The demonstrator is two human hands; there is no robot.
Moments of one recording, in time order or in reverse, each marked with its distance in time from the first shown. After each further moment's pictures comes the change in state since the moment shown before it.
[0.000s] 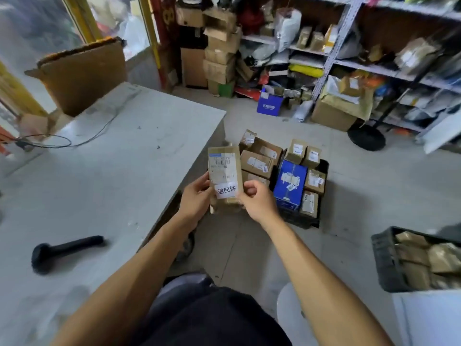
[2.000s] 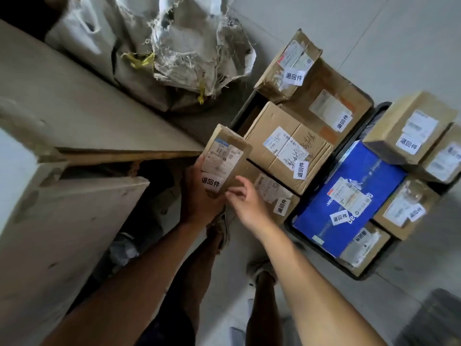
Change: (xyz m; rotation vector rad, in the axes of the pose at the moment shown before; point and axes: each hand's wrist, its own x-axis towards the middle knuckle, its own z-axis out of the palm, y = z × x) left_hand 0.583 -0.370 0.146 0.620 0.290 -0.368; right_hand 0.618 0.308 0.090 0.027 -0.593 0.610
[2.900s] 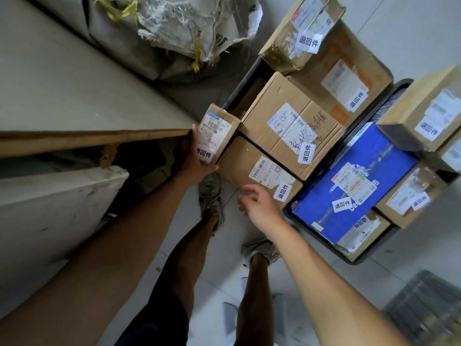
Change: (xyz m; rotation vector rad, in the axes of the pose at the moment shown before) left_hand 0.080 -0.077 0.035 0.172 -0.314 -0.138; right_hand 0.012 0.053 -0.014 -0.118 0.014 0.259
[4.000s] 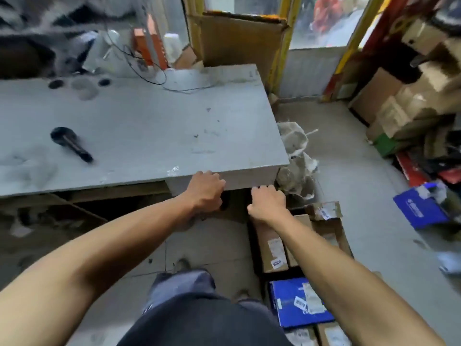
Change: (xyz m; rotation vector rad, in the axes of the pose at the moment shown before) left_hand -0.570 0.127 -0.218 0.617 0.435 -0.103; right_hand -0.472 -0.107 0.047 -1.727 0.236 -1.014
